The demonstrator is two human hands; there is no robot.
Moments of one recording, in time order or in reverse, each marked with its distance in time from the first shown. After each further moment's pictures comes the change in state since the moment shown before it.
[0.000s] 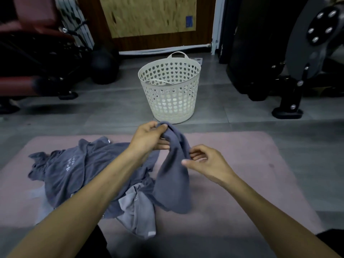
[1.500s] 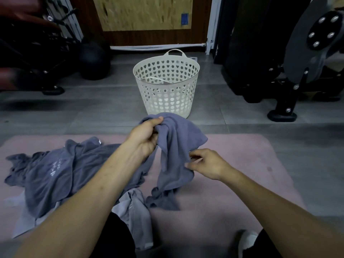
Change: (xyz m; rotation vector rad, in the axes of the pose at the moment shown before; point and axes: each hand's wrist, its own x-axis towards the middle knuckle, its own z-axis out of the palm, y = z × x) left_hand 0.074 -0.013 -0.020 -0.541 -0.053 -0.305; right_hand 0.053 -0.001 0.014 -0.315 -0.165 0.098
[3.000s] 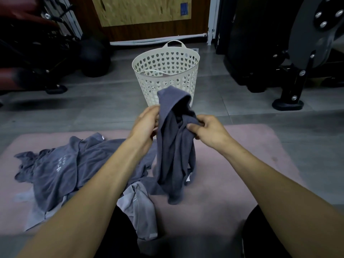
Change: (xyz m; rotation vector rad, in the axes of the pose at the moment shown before) left_hand -0.031 -0.012 0.018 0.356 -0.009 0.290; right_hand 0.014 -0.032 -0.028 0.375 0.226 -0.088
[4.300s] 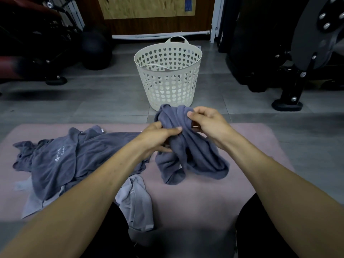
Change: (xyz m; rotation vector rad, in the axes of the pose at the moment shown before) left_hand -0.022 -0.028 -0.002 0.273 -0.141 -0.242; right_hand -0.003 -0.007 0.004 0.324 -0.052 0.064
